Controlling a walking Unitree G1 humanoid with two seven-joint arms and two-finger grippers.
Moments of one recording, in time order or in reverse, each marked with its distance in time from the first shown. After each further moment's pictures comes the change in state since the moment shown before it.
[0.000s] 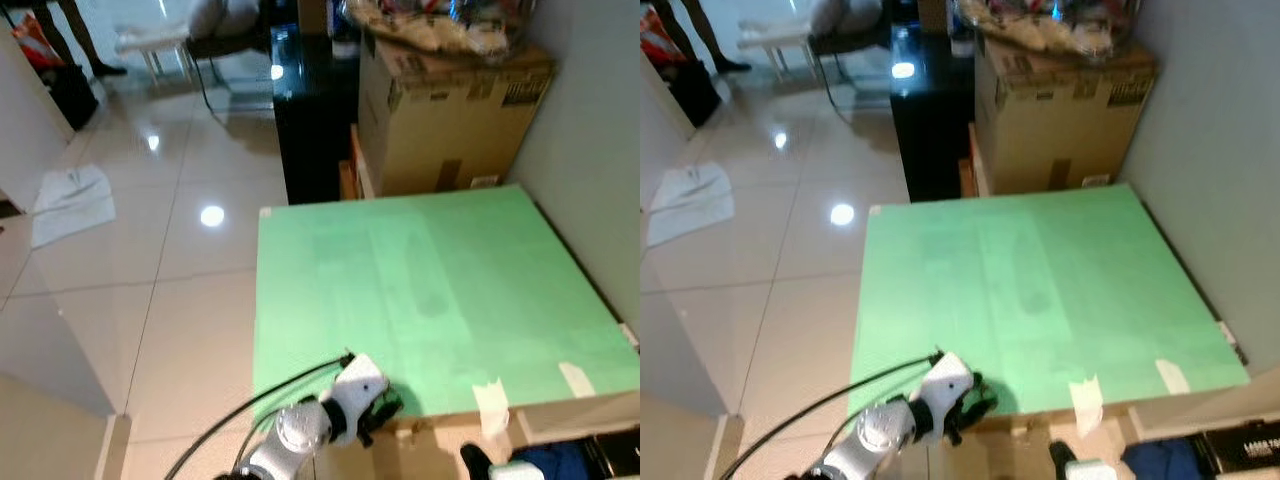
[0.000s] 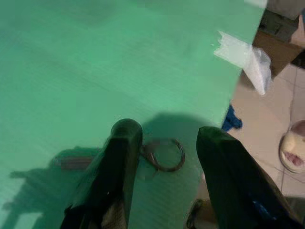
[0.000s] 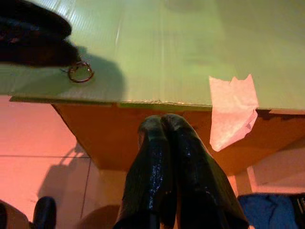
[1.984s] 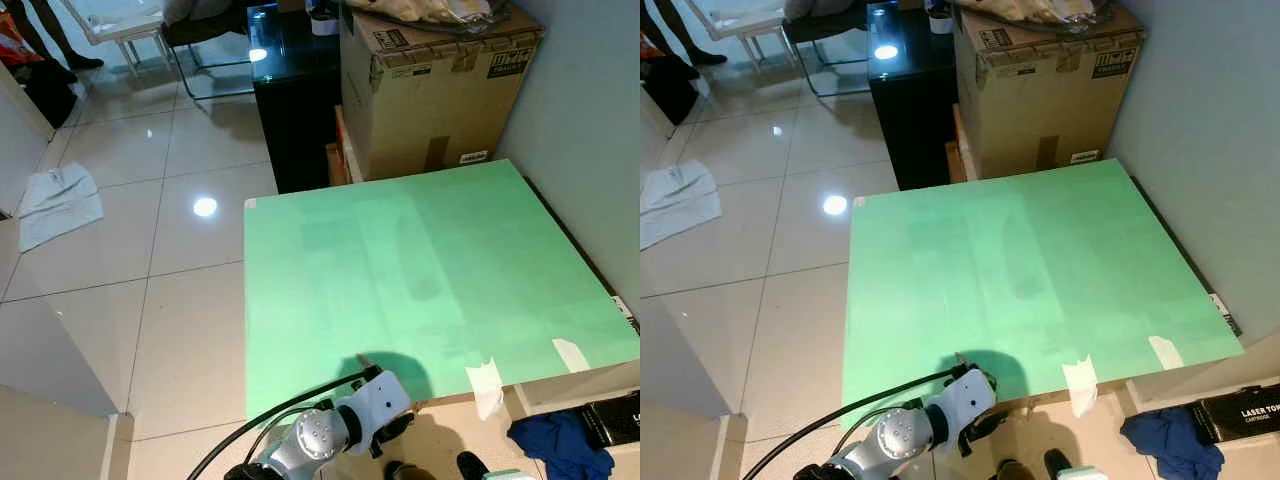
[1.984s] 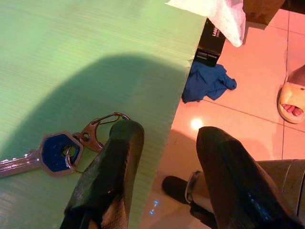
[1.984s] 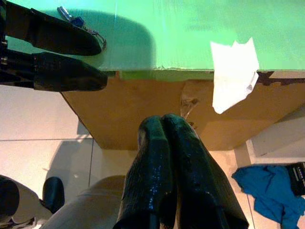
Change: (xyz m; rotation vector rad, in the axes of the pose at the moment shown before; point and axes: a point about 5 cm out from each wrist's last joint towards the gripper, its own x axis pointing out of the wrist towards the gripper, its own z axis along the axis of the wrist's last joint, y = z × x) left arm 0.014 -0.017 -0.005 0.154 0.095 -0.044; right arm -0.011 0.010 0.006 -0.021 0.046 -0.001
